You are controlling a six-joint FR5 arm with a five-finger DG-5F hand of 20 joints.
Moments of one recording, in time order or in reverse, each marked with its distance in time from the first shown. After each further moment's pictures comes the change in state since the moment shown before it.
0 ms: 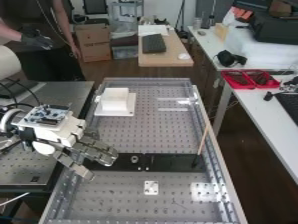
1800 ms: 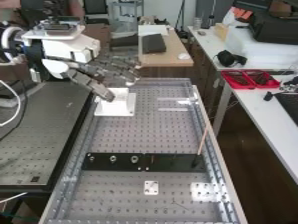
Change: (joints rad) arm 0.228 0.284 0.273 -0.519 0.191 0.099
